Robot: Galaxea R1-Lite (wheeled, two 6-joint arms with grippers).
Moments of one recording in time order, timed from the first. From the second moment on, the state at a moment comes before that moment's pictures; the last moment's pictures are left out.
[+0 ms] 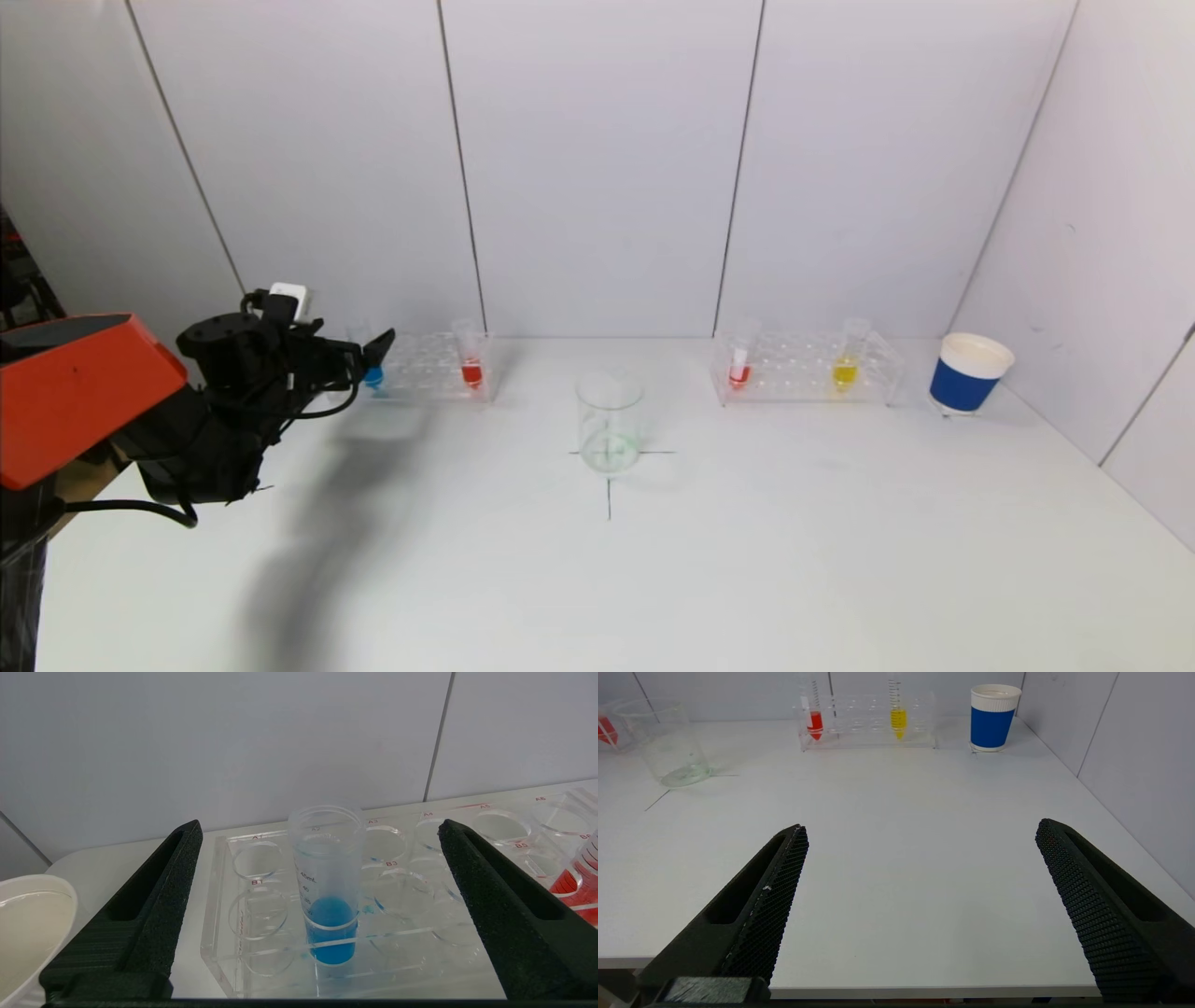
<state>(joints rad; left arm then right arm) 0.10 2.32 -1.00 -1.33 -0.23 0.07 0.01 0.00 -0.01 0.03 -0.02 0.03</state>
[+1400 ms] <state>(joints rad) 0.10 2.35 -1.02 -1.33 -0.23 0.07 0.01 0.00 -0.02 0.03 -0.02 0.03</state>
